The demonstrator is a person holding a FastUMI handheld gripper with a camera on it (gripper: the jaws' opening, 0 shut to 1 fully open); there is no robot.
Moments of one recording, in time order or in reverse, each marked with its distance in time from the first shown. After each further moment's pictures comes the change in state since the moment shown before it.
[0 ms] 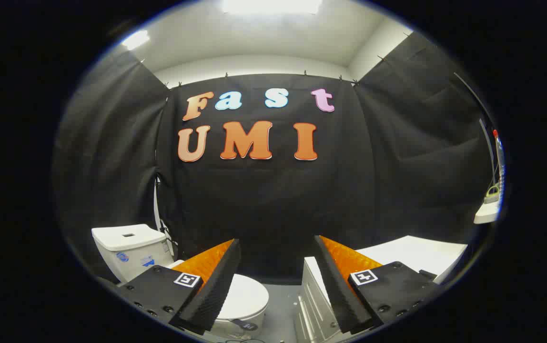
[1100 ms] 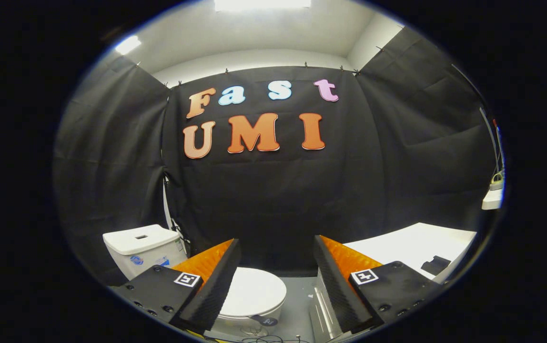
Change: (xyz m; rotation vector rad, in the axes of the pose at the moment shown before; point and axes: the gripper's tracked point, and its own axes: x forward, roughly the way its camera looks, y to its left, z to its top) arm -0.007 0.030 -0.002 0.033 0.022 0.049
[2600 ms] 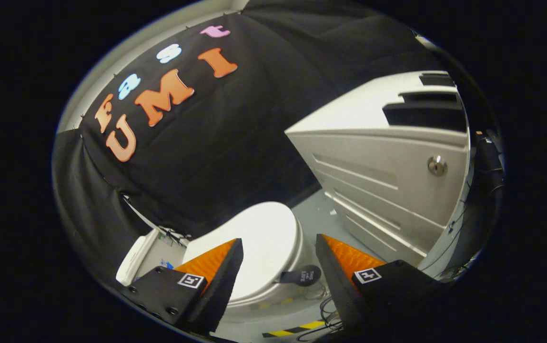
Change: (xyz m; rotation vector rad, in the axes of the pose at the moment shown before) arm 0.030 -0.025 -0.294 0.631 0.475 -0.314
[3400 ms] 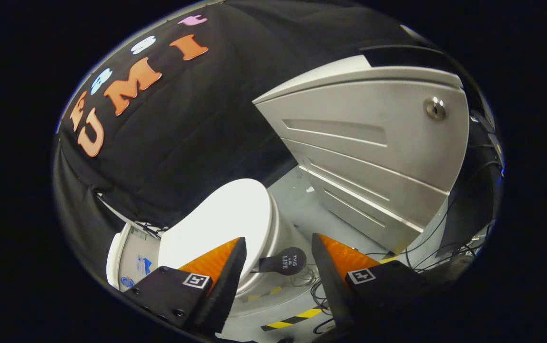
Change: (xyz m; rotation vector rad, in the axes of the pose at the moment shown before) arm 0.023 -0.006 -0.020 -0.028 0.028 -0.112
